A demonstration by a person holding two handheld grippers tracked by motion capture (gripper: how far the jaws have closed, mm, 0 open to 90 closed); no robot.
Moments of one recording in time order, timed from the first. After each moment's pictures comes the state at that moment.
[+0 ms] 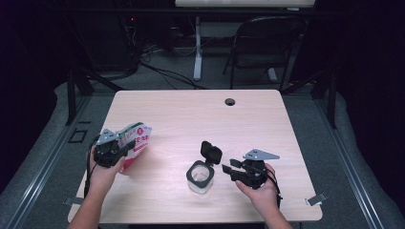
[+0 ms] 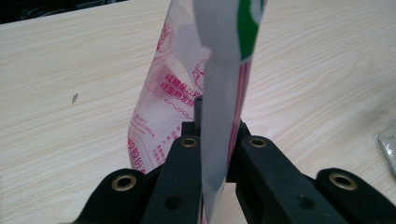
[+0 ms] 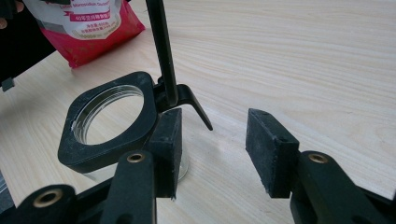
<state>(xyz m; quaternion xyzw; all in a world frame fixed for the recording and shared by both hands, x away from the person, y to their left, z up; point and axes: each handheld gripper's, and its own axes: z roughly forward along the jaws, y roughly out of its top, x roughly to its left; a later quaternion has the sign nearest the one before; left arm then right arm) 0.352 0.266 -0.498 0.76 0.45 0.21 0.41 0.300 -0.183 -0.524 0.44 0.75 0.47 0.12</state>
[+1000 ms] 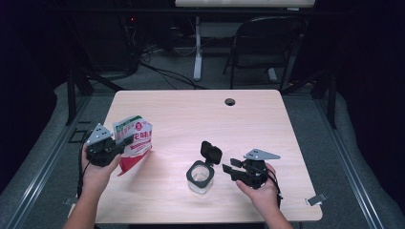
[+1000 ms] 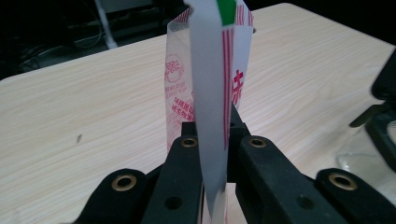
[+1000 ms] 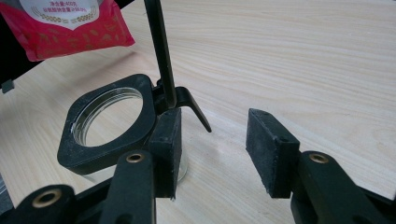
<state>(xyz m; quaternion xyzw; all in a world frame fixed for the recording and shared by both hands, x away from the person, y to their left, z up) 0.331 0.258 -0.456 0.76 0.41 0.23 0.46 0.300 -0.184 -0.523 0.44 0.75 0.48 0.12</state>
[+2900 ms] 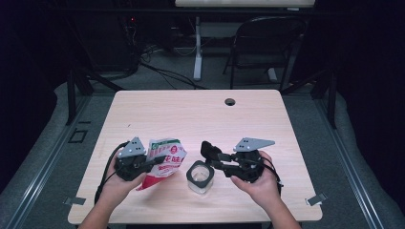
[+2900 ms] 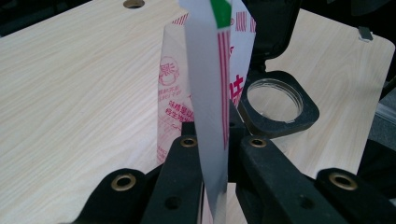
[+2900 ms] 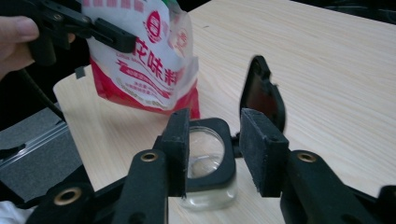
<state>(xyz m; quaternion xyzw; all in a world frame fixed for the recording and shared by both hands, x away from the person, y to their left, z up) 0.304 0.188 -0.459 0.84 0.29 0.12 0.44 0.291 -0.155 -0.446 0.34 0.81 0.48 0.09</state>
